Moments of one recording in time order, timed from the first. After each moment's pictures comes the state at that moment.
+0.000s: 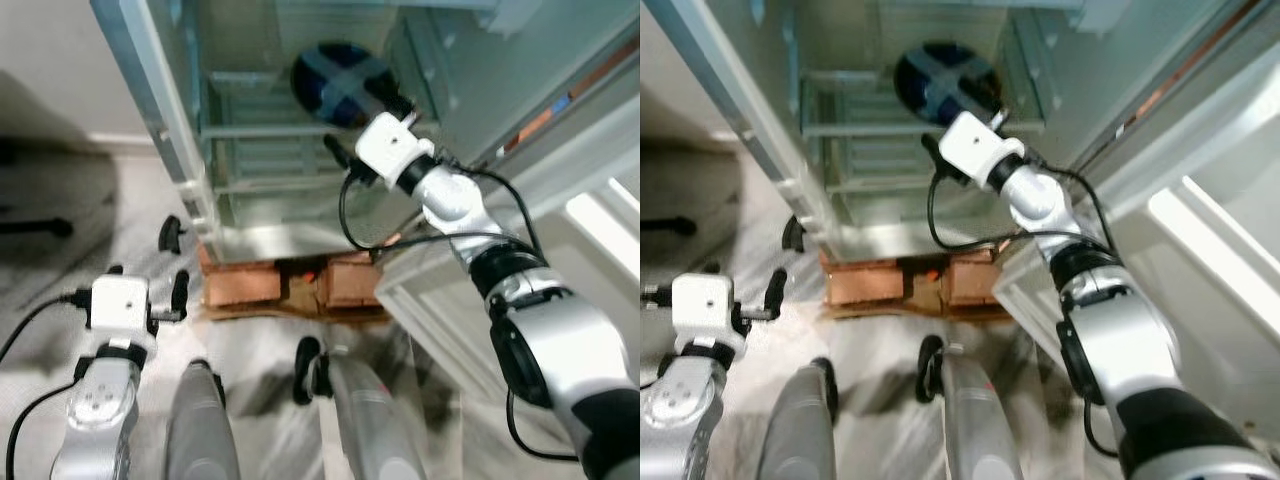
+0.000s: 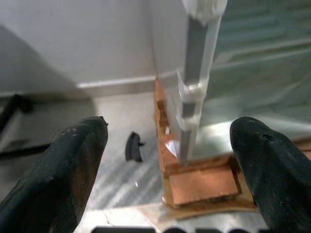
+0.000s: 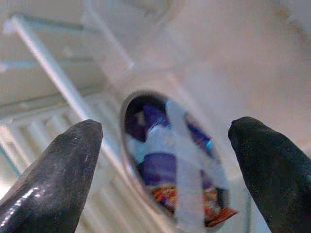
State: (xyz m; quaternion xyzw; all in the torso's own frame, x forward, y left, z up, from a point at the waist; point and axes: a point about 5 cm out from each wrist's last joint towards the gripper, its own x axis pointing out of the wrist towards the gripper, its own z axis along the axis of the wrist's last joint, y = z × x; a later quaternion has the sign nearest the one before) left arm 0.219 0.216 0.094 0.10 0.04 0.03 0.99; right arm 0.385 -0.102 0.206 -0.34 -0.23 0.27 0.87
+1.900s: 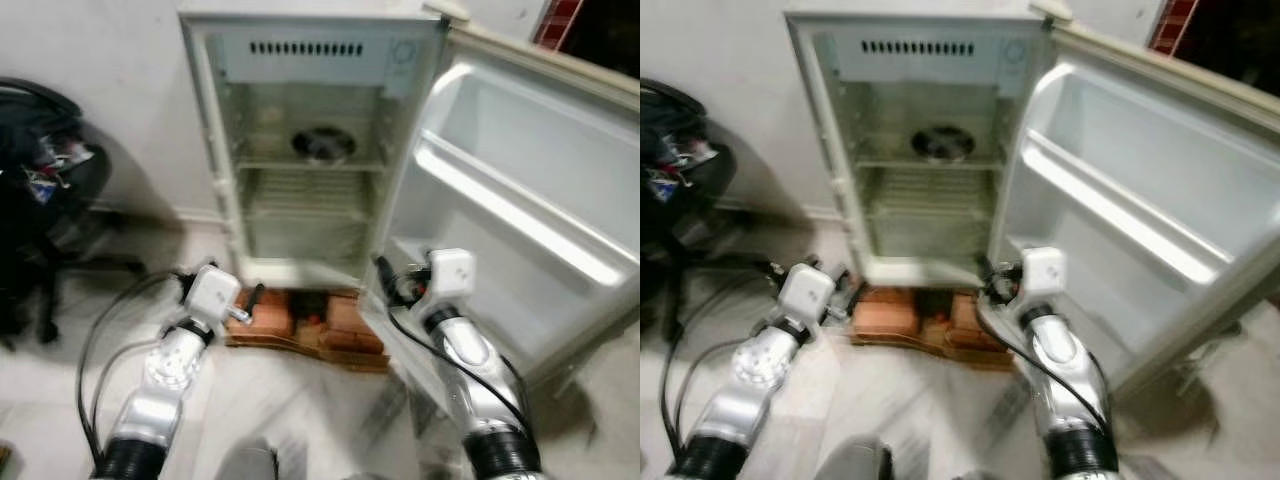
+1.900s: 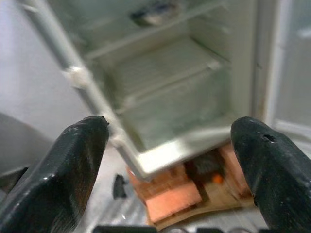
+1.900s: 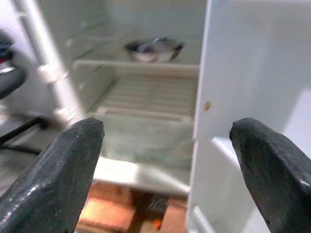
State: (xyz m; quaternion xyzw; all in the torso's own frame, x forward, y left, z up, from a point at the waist) left arm 0.259 0.167 0.038 0.17 0.09 -0.15 0.97; right arm 0.278 -0.130 0.064 0.05 0.05 0.15 0.99
